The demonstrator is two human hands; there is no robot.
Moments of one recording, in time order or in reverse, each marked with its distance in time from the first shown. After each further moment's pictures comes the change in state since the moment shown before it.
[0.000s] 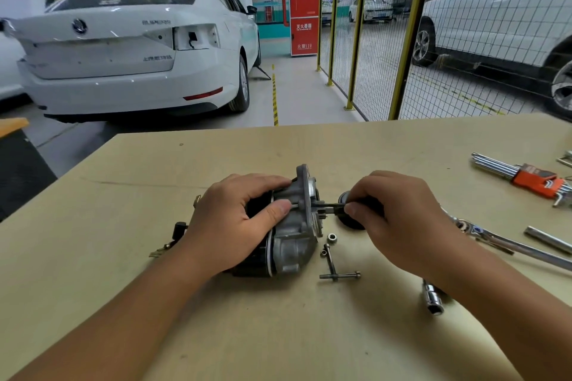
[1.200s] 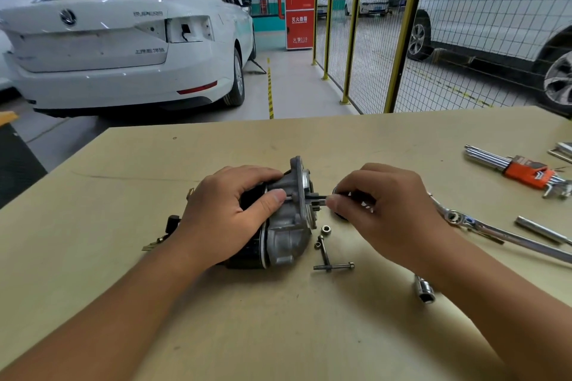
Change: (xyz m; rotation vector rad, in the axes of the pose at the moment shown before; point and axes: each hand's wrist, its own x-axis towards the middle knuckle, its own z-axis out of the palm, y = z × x) left_hand -0.001 0.001 0.001 -0.001 0.021 0.020; right_hand -0.004 -0.001 0.006 0.057 0.112 -0.093
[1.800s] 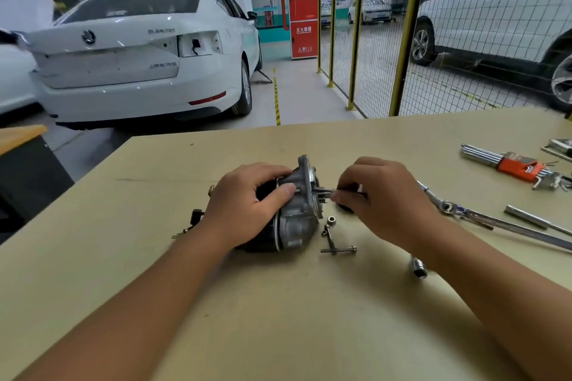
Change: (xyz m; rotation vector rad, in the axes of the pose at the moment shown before) left_hand 0.000 0.006 0.000 0.042 0.002 -0.011; right_hand 0.003 -0.007 -0.004 -0.135 -0.066 -0.006
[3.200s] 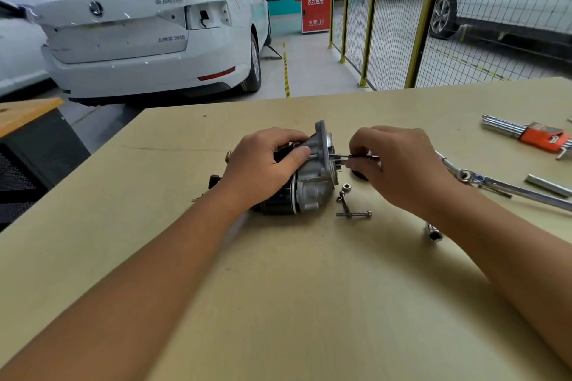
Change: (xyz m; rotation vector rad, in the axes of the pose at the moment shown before) left_hand 0.001 0.004 -0.003 -0.004 -0.043 -0.042; right_hand -0.002 -0.002 0.003 -0.116 -0.011 -0.082
